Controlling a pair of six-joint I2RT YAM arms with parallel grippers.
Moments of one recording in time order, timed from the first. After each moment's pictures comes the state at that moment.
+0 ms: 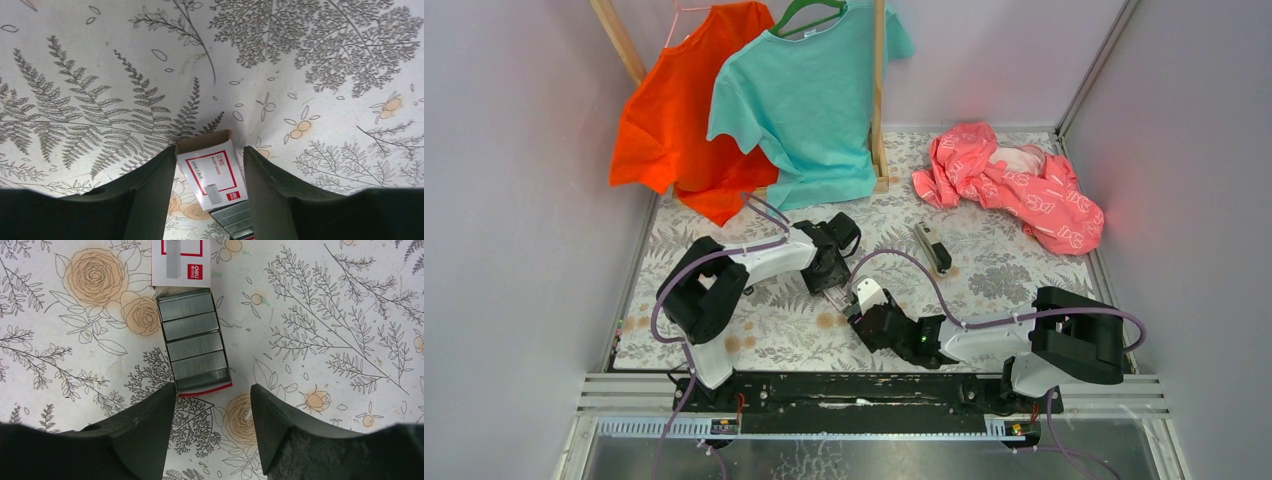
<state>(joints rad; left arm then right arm) -0.70 1.79 1.10 -0.69 -0.17 -1.17 1.28 1.49 0.56 0.09 0.48 0.33</state>
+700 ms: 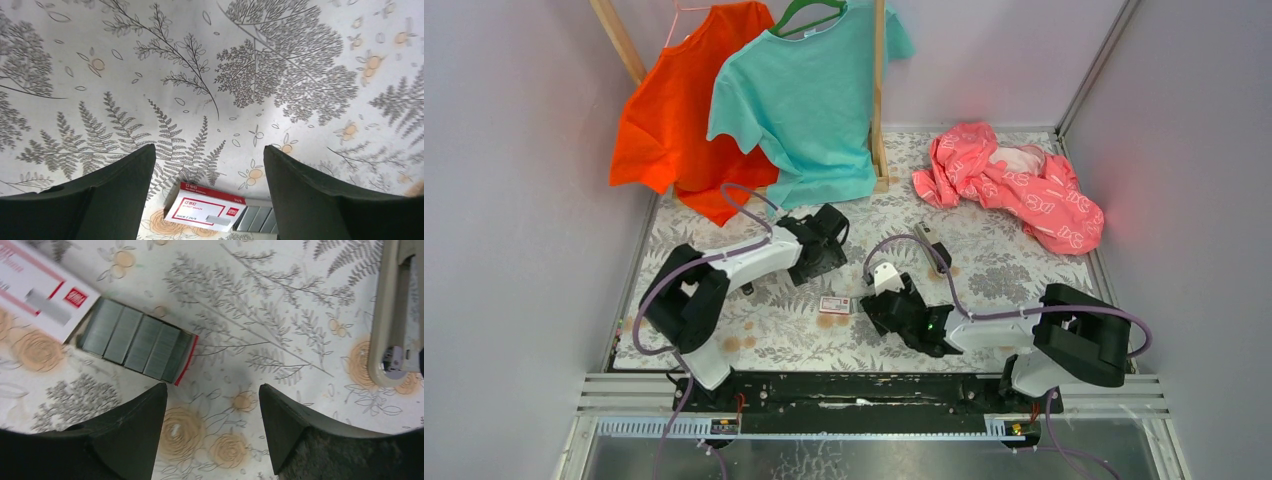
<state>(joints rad) -0.65 1.72 1.07 -0.63 -0.27 -1.10 1.18 1.47 0.54 0.07 0.59 0.33</state>
